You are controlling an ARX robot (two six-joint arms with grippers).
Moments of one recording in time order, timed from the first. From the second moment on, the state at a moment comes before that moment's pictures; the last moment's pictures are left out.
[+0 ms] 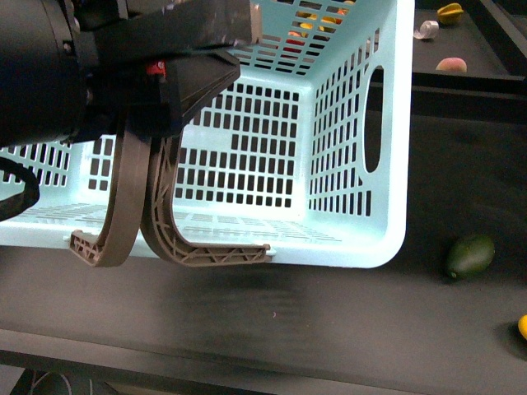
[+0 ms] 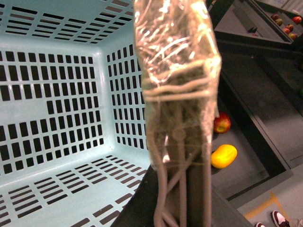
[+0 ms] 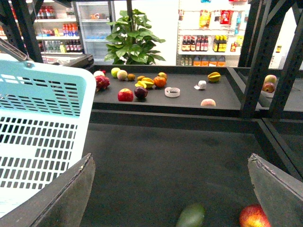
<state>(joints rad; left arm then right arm) -0.42 1.41 0.53 0.61 0.18 -0.26 0.00 0.00 0.01 0.00 0.00 0.00</state>
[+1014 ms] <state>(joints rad) -0.43 1.41 0.55 0.60 0.12 -0.32 0.00 0.00 0.01 0.00 0.00 0.00</state>
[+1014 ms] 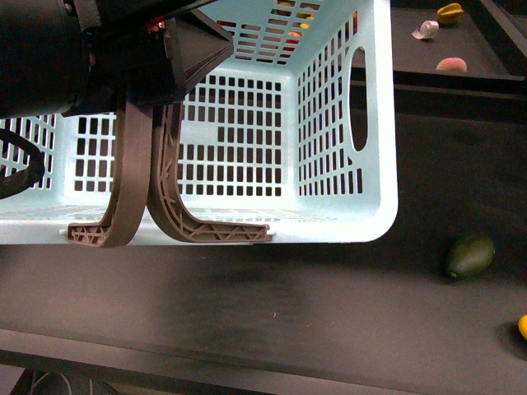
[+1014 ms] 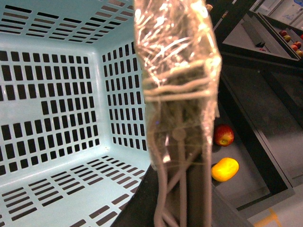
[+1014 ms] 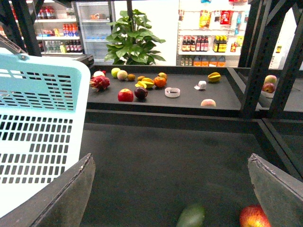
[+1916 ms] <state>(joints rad) -0.43 1.41 0.55 0.60 0.12 -0.32 0.00 0.00 0.01 0.00 0.00 0.00</state>
